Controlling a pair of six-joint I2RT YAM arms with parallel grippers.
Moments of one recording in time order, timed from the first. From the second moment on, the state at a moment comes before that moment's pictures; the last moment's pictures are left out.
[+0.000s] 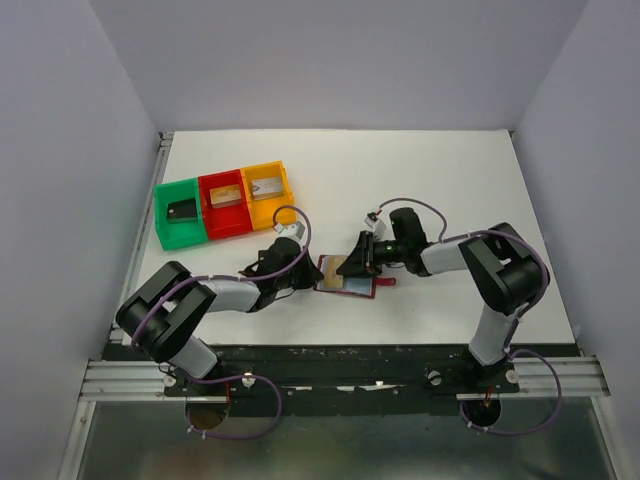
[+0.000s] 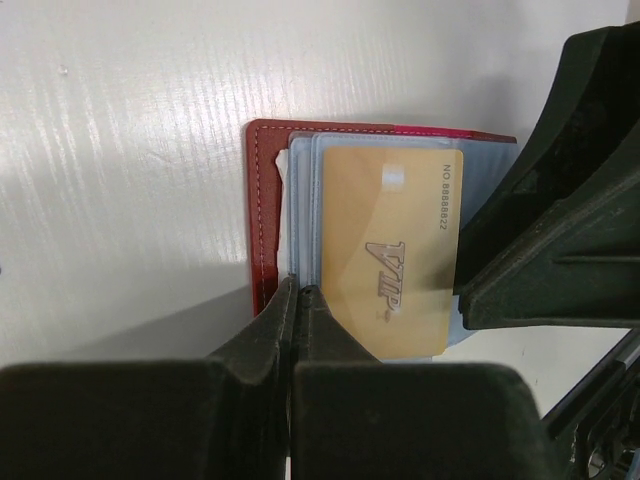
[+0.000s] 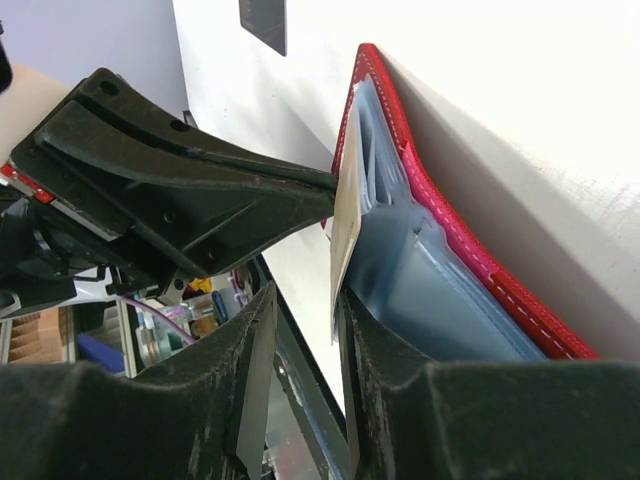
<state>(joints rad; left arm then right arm) -0.69 1.52 0.48 0.43 0.06 -0.77 0.48 1.82 0.72 0.44 -0.86 0.85</state>
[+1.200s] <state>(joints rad) -0.70 1.58 0.51 0.48 0.12 -0.77 0.48 1.86 0.78 0.35 -0.85 0.83</state>
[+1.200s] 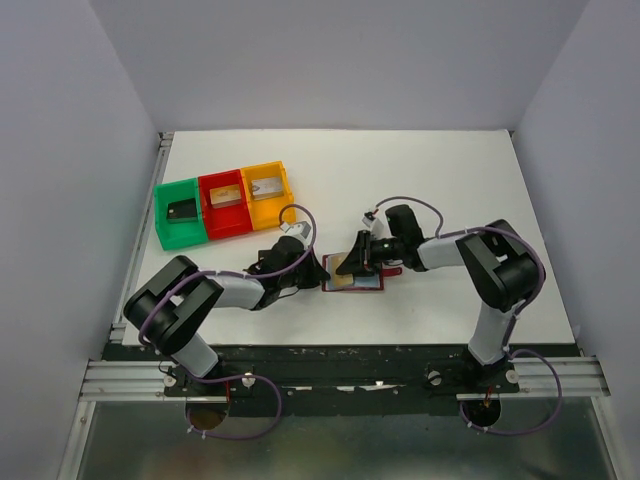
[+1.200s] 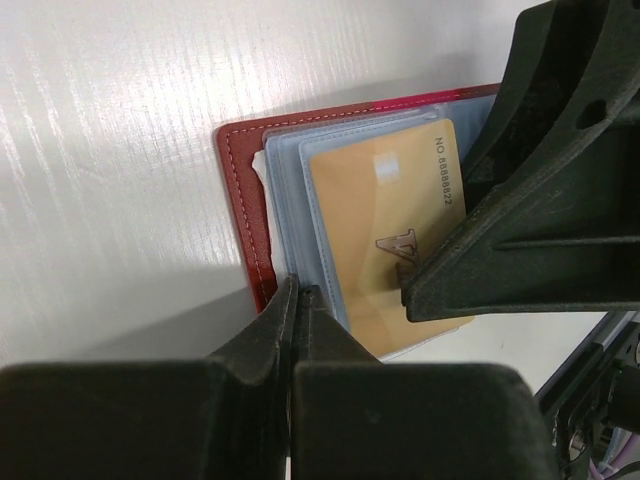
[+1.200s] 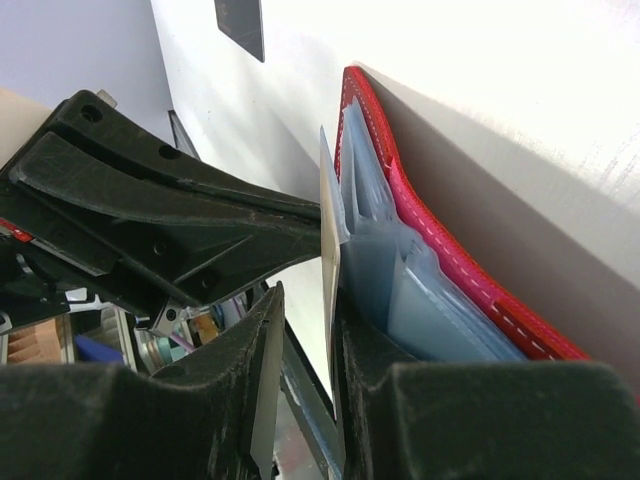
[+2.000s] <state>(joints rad) -0.69 1.55 0.47 0.47 0.09 -0.83 0.44 1.75 0.74 0.23 -0.82 0.74</state>
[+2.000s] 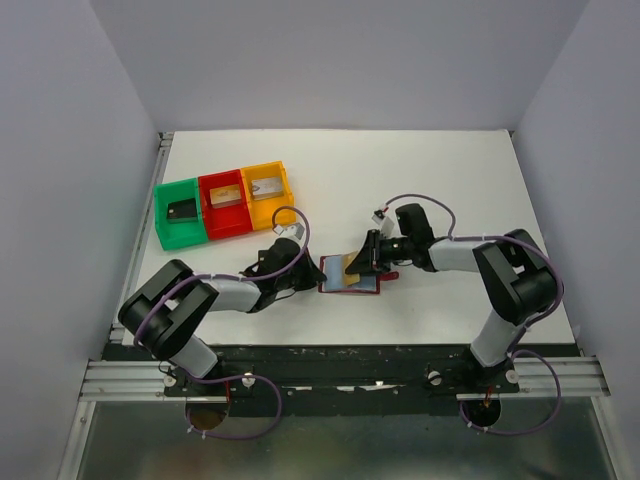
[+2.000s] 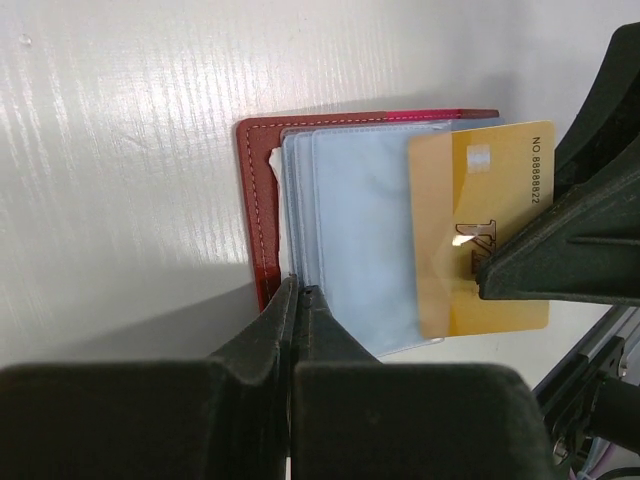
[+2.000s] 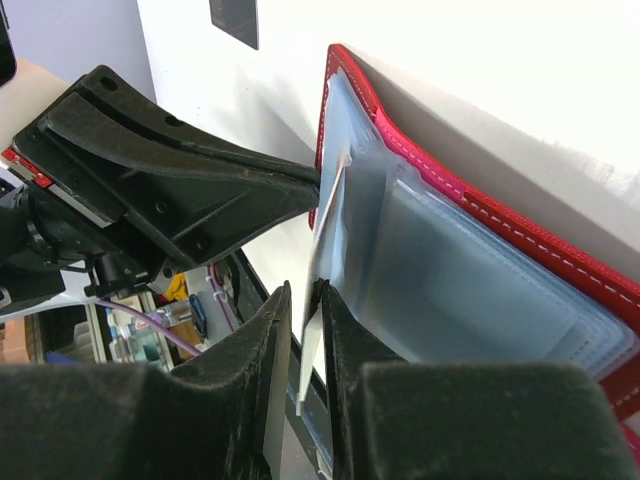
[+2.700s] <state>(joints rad) -0.68 1.52 0.47 0.42 0.08 -0.82 0.40 1.69 0.72 0.10 -0.70 0.68</state>
